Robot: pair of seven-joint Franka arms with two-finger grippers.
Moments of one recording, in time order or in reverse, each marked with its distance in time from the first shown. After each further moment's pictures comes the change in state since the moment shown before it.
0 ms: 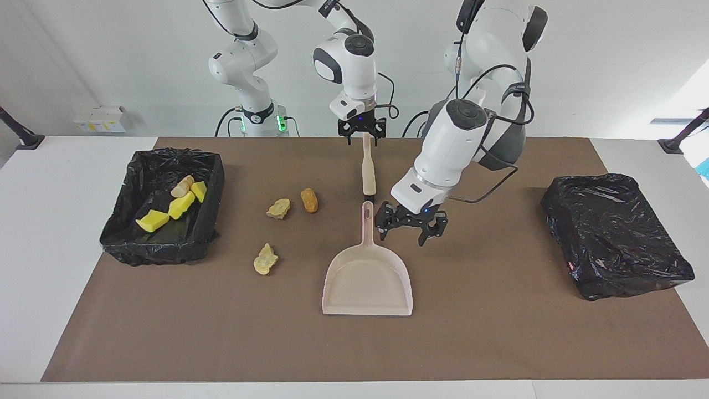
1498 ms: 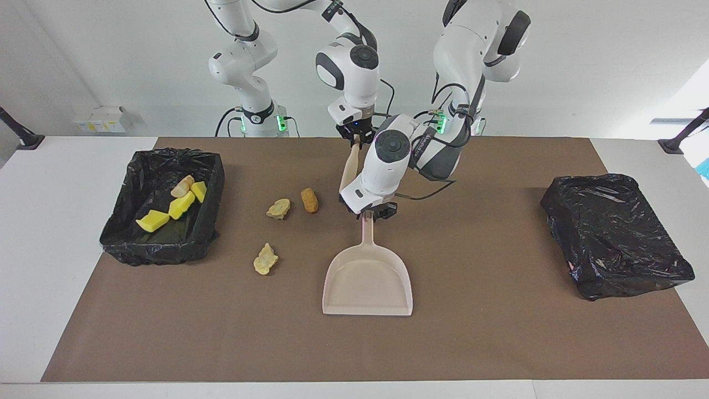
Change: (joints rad) left arm -0.126 0.017 0.001 -0.165 -0.036 -0.101 -0.023; right arm -0.064 0.047 -0.019 0.076 -0.002 -0.183 0.079
